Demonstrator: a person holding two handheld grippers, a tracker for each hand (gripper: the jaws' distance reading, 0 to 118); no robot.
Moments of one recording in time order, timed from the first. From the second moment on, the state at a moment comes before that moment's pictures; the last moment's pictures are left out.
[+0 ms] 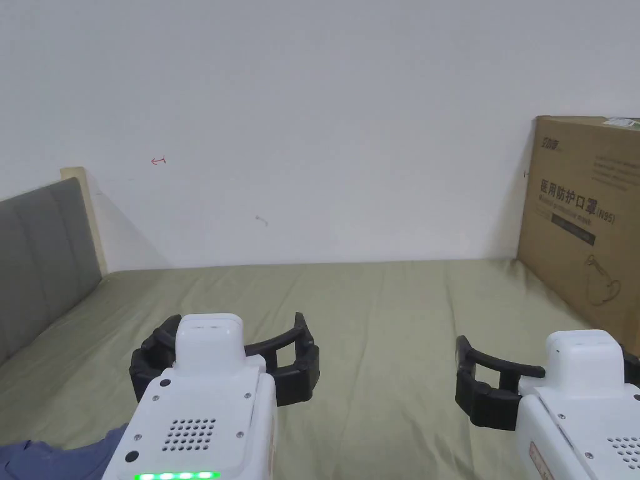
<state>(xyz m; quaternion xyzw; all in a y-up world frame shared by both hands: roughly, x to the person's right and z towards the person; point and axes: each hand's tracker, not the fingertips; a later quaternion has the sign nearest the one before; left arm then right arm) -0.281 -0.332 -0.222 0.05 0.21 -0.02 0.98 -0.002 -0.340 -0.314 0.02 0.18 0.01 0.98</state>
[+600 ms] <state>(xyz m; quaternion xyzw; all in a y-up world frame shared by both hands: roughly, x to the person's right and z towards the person) -0.277 -0.331 -0.222 0.04 0.19 -0.01 0.98 0.004 -0.332 -0.314 0.02 0.18 0.00 0.98</state>
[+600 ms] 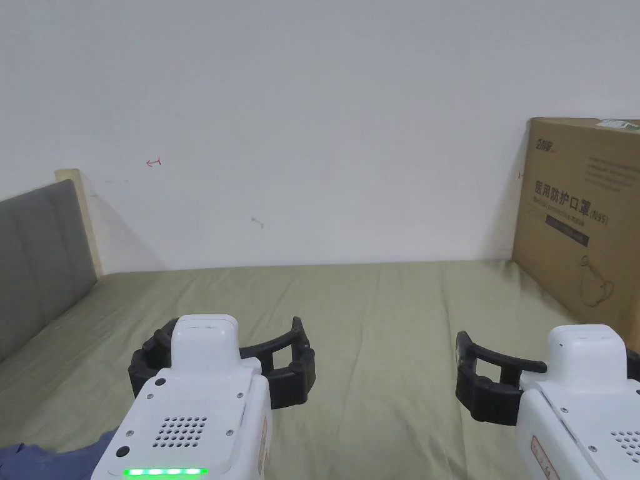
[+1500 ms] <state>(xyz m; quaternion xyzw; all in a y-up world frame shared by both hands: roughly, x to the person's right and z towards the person) -0.275 -0.334 -0.225 0.03 0.18 -0.03 0.98 0.005 -0.334 -0.319 0.00 0.18 0.00 0.98</state>
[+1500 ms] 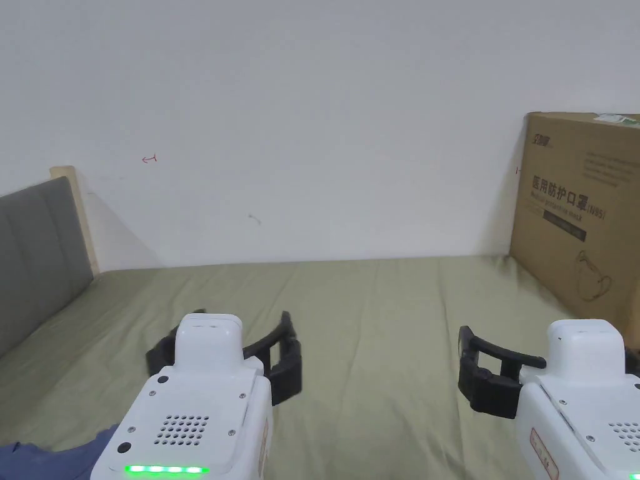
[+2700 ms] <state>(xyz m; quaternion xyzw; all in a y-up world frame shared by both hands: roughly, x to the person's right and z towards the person) -0.424 -0.345 -0.058 -0.06 0.41 -0.05 0.91 -0.160 -0.342 -0.305 -0.09 0.41 -0.02 0.91</state>
